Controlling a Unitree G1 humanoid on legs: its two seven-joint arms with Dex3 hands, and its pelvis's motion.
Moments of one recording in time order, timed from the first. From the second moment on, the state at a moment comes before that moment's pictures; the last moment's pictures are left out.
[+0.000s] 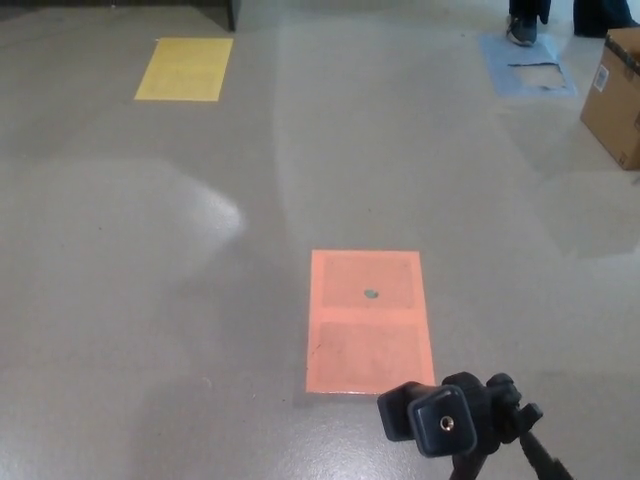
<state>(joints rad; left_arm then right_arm) 0.76 0.20 -0.13 -0.27 -0.08 0.02 0.06 0.38 -0.28 0.14 0.30 -0.29 -0.57 -0.13</state>
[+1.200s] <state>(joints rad) 0.80 0.22 -0.01 0.12 -0.06 -0.43 0.06 0.71 -0.33 0.01 0.29 -0.28 -0.67 -0.14</state>
